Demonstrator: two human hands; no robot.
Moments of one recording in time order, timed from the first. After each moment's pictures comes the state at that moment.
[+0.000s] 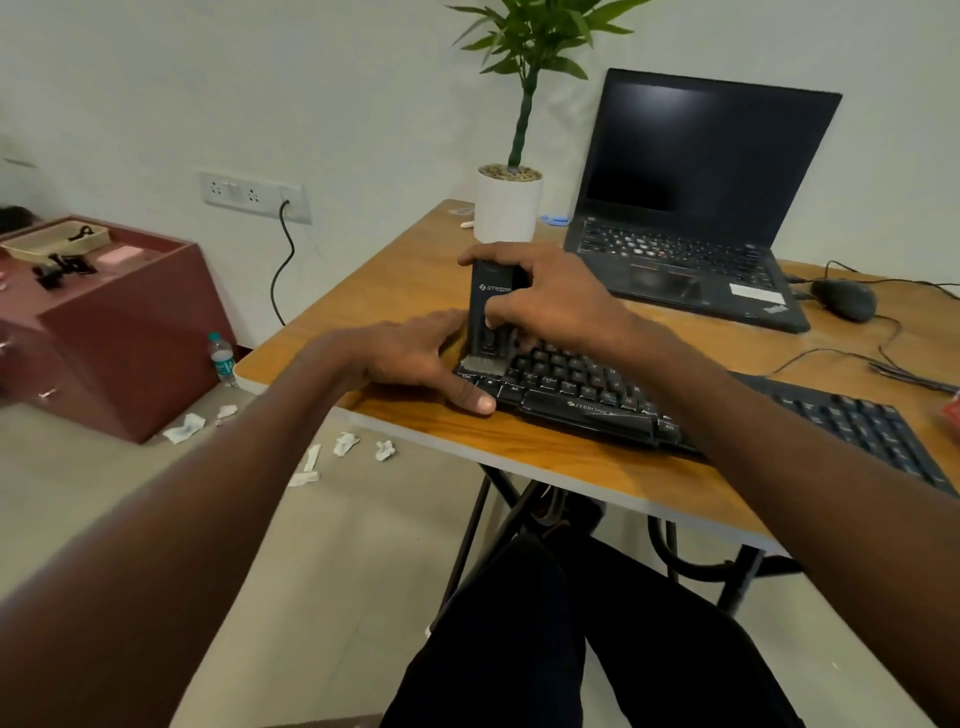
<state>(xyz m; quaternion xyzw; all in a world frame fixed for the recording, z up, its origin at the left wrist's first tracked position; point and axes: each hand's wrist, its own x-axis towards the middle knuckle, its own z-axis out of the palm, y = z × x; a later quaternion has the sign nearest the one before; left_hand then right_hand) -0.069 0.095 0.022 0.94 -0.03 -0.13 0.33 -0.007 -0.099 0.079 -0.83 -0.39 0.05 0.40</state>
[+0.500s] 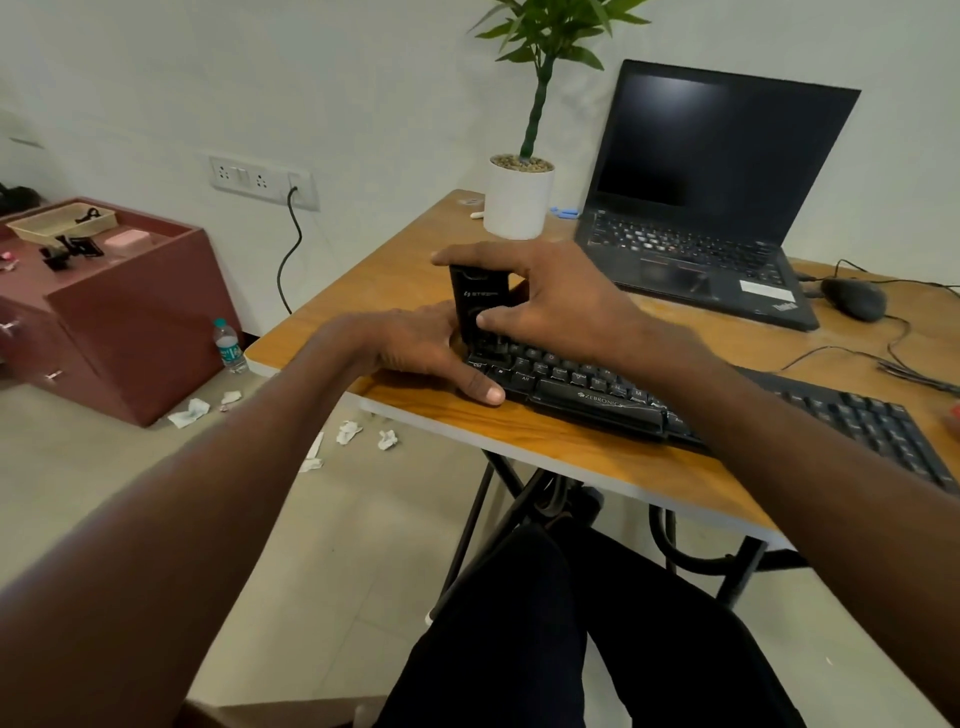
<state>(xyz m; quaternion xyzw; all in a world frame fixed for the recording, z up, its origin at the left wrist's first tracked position) -0.069 0.093 0.026 0.93 0.01 -0.16 0.32 -0.026 -0.103 0.083 -0.81 -0.49 -0.01 0.32</state>
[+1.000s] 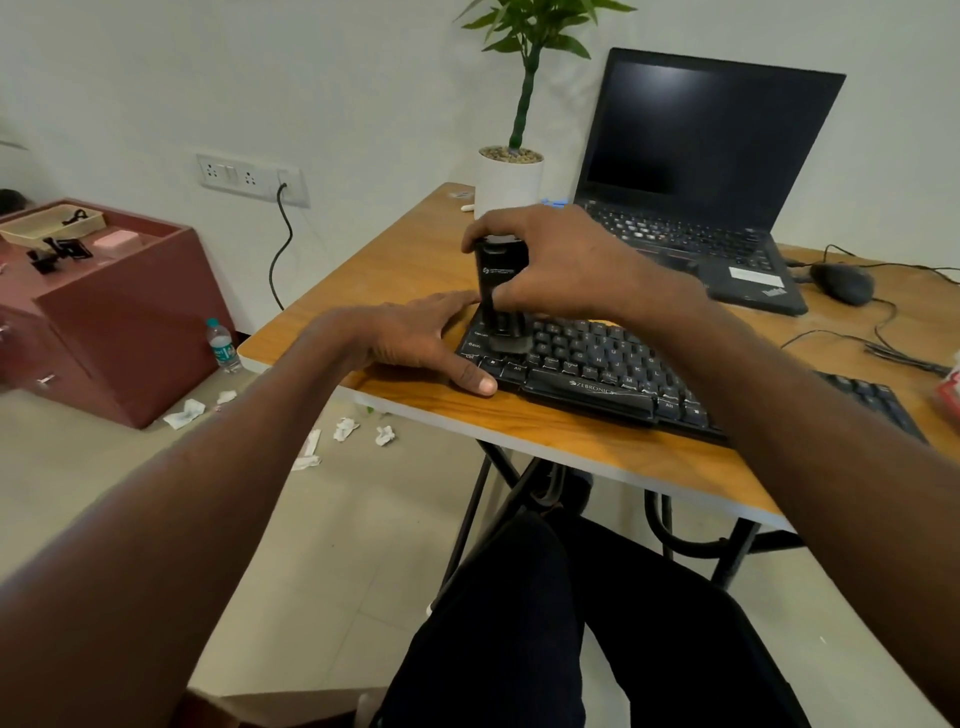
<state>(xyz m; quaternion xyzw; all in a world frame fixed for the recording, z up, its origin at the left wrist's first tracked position) -0.068 0.095 0.024 0.94 0.01 -0.16 0.31 -0.015 -0.103 0.103 -0.86 -0.46 0.00 0.21</state>
